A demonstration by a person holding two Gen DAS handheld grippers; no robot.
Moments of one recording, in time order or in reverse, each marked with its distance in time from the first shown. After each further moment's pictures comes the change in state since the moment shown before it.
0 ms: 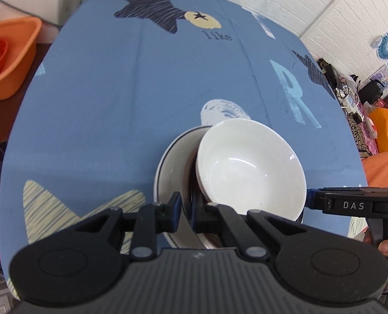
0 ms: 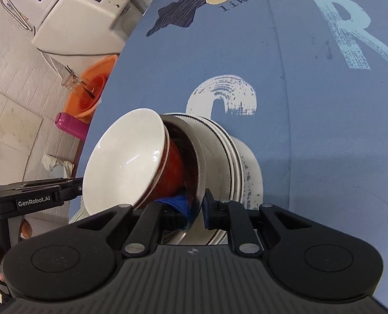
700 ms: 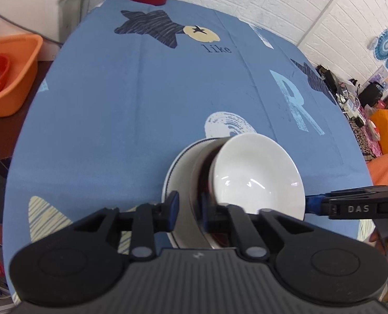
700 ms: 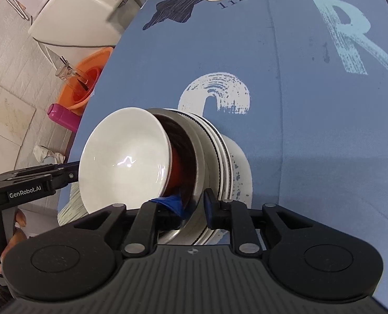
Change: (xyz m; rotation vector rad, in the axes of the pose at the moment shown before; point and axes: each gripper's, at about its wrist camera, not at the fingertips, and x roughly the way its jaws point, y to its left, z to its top) left arm -0.006 0.000 -0.002 0.041 -0.094 0.030; right arm -0.006 0.002 0.002 -0.047 0.008 -0.047
